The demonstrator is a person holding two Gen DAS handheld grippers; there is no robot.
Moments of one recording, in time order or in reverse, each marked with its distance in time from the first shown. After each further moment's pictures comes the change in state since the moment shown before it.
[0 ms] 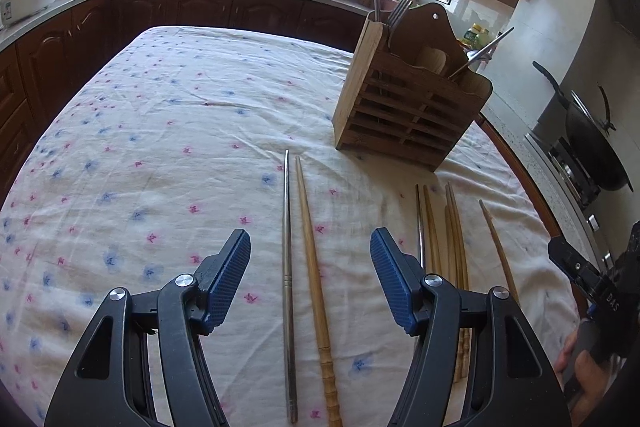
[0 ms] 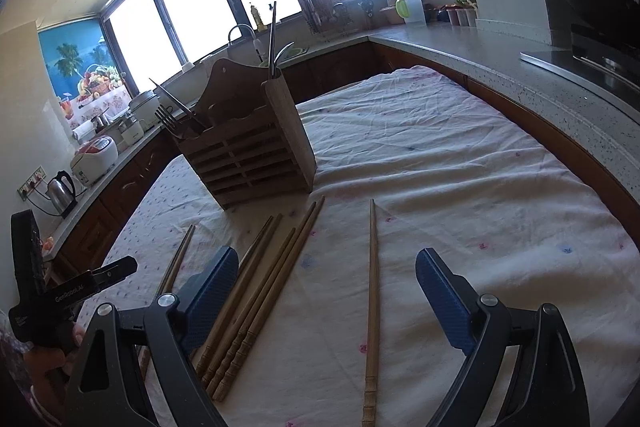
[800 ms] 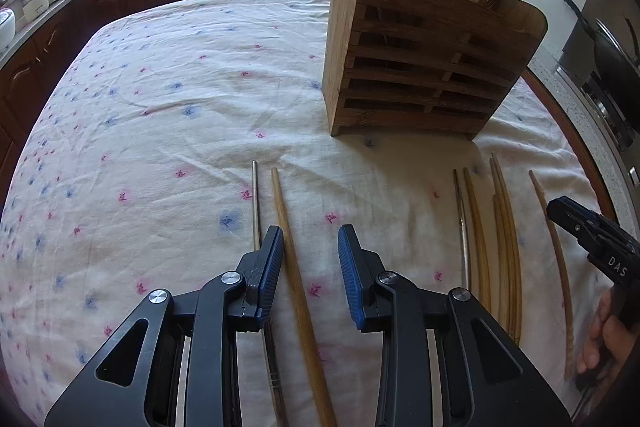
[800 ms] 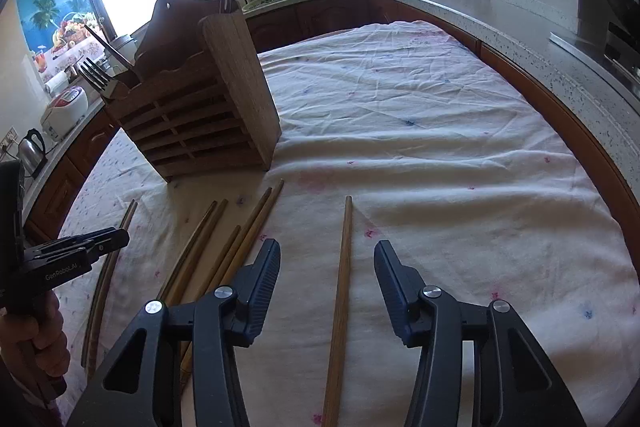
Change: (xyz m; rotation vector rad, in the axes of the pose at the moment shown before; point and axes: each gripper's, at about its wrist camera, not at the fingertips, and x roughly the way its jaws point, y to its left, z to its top) left arm 0.090 -0.027 0.037 0.171 0.215 0.089; right arm 0.081 -0.015 0.026 -0.081 0.216 -0.089
